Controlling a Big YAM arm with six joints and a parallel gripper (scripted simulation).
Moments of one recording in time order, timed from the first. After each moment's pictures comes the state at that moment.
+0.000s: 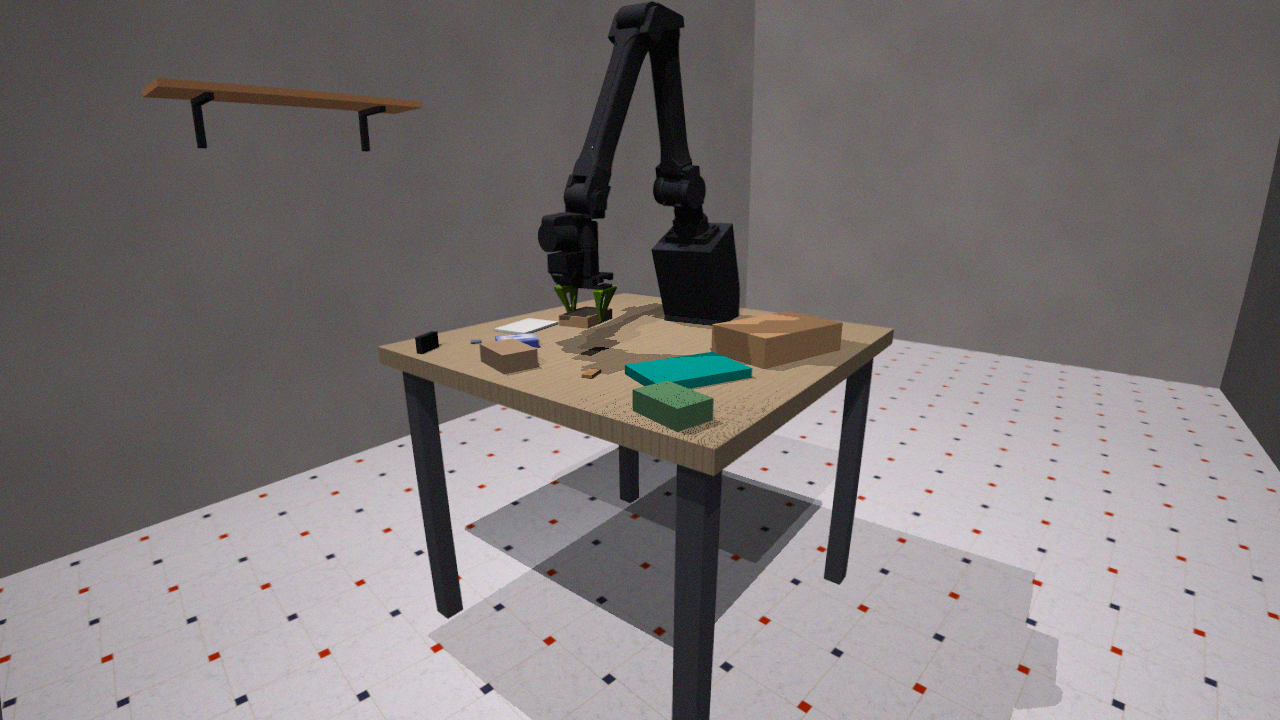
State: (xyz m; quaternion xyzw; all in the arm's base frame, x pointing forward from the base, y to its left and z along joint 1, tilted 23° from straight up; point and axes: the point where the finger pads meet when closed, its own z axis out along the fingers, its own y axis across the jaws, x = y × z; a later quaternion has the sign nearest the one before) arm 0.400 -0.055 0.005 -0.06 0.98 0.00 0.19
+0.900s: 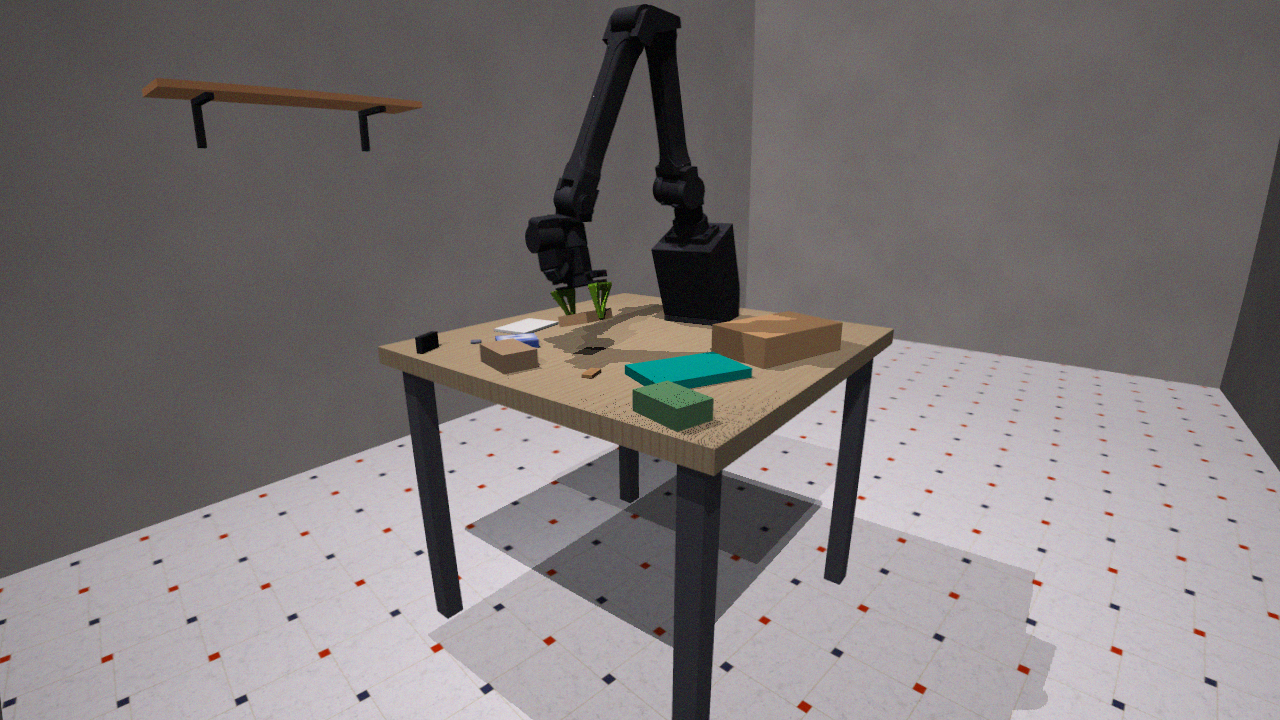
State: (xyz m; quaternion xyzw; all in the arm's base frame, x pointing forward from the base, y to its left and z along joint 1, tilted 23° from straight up) arm 0.402 -0.055 0.005 -0.08 0.96 0.11 0.23
